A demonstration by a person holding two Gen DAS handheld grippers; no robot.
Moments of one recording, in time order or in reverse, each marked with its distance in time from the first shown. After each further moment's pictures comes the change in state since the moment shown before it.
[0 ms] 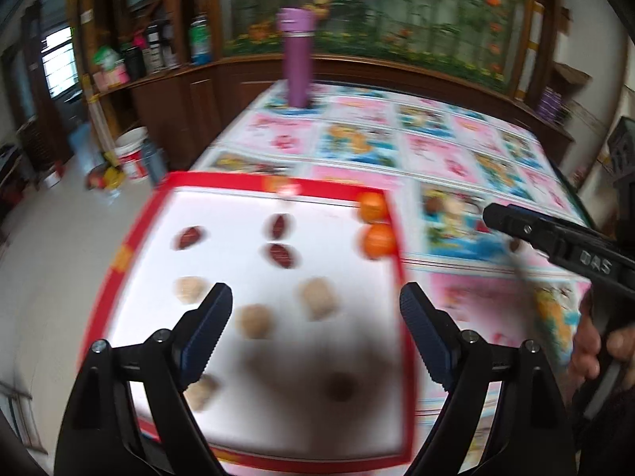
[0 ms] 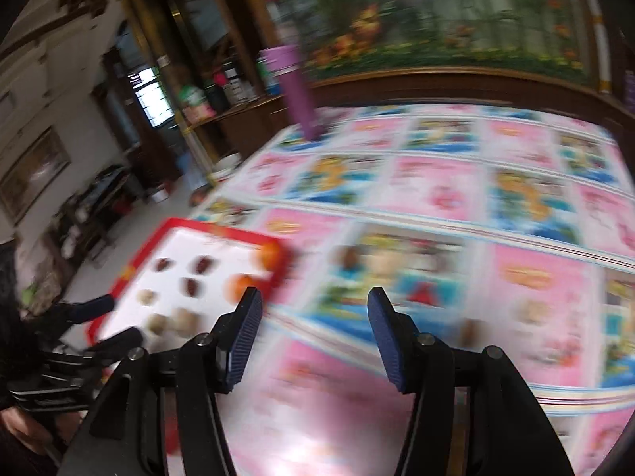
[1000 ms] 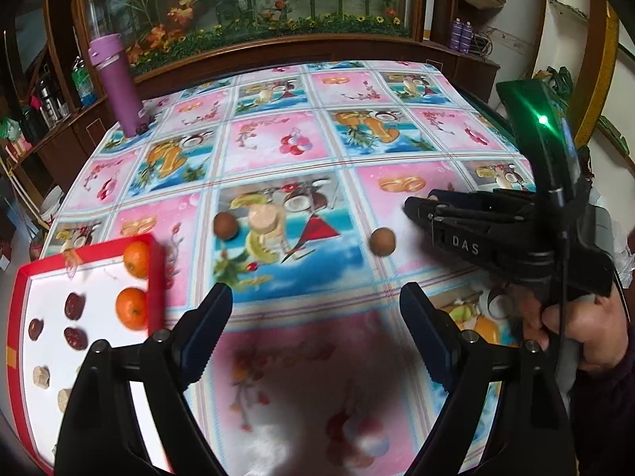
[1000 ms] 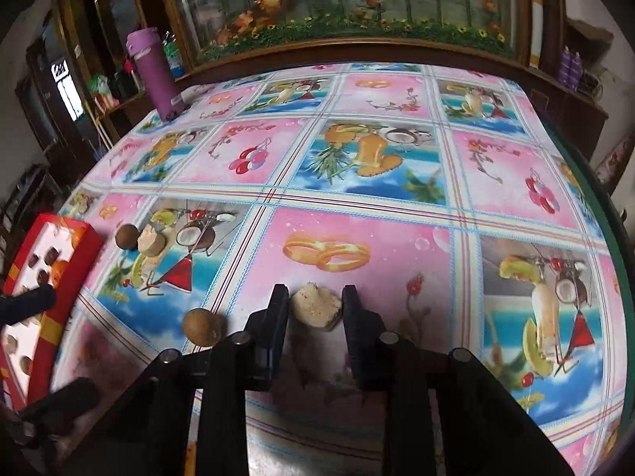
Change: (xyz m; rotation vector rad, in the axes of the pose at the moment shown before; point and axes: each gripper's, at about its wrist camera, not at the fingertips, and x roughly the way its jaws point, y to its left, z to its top) left arm 0.066 -0.175 0.022 0.279 0.063 -0.157; right arm 0.018 -0.125 -0.012 0.083 0.081 -0.259
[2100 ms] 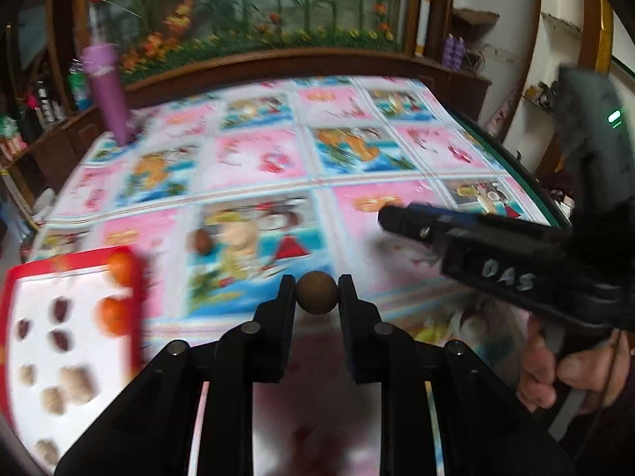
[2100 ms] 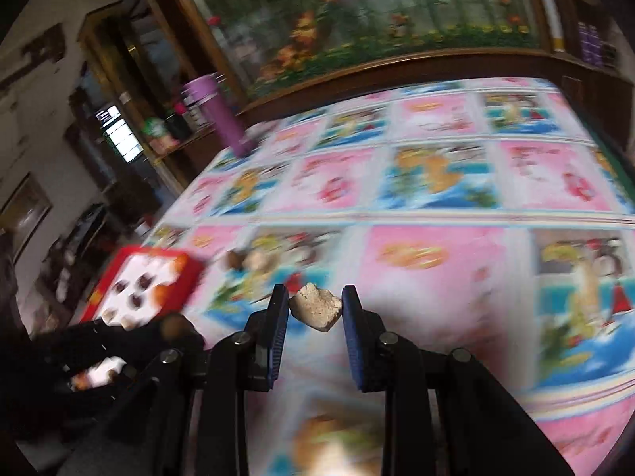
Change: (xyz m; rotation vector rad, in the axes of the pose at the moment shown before) left arm -0.021 -0.004 -0.002 -0.033 -0.072 -0.026; right arm -0.044 0.038 -0.010 0.050 -0.083 0.295
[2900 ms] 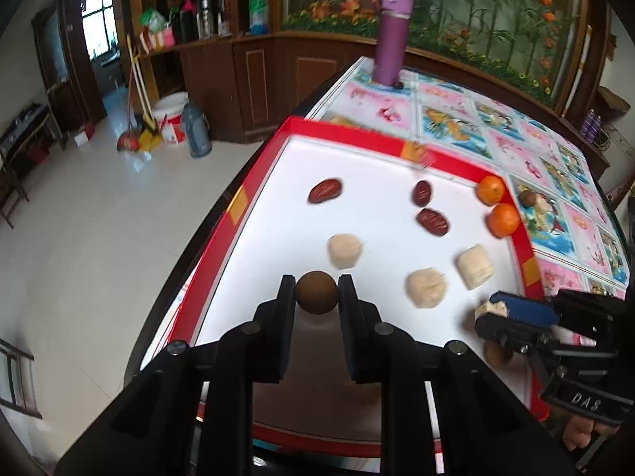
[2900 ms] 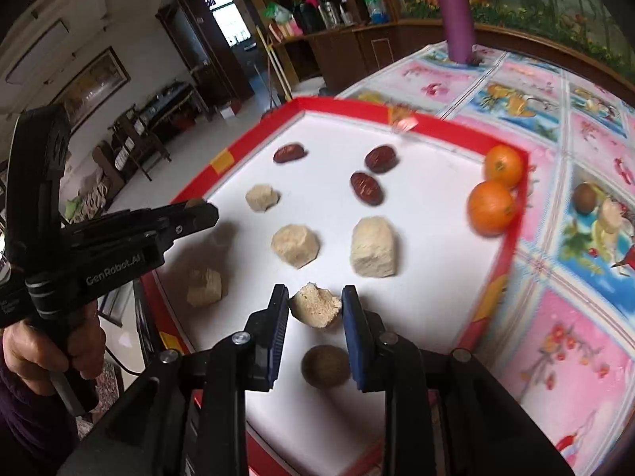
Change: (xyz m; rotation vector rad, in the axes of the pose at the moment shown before) left arm -0.086 0.264 -0.124 -0.398 0.056 0.297; right arm 0.106 0.233 -0.077 -0.337 0.298 0.201
